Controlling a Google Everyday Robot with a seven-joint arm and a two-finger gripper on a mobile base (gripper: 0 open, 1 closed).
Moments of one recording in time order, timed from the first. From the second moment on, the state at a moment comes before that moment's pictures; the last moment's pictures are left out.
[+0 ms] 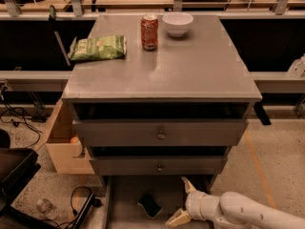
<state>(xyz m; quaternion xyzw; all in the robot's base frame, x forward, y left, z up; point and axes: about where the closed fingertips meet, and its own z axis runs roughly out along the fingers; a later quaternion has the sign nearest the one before) 0.455 -0.098 0.375 -0.50 0.75 0.19 0.40</state>
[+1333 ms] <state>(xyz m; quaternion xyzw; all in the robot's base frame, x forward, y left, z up) 0.478 -0.051 0.242 -0.50 0.73 0.25 0.40</state>
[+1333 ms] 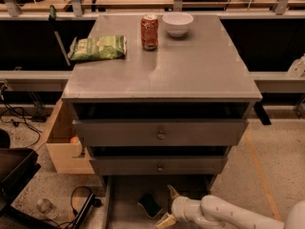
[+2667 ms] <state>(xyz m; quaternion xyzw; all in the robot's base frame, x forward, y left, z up) 0.512 -0.025 0.141 -0.53 0.75 0.19 0.34</state>
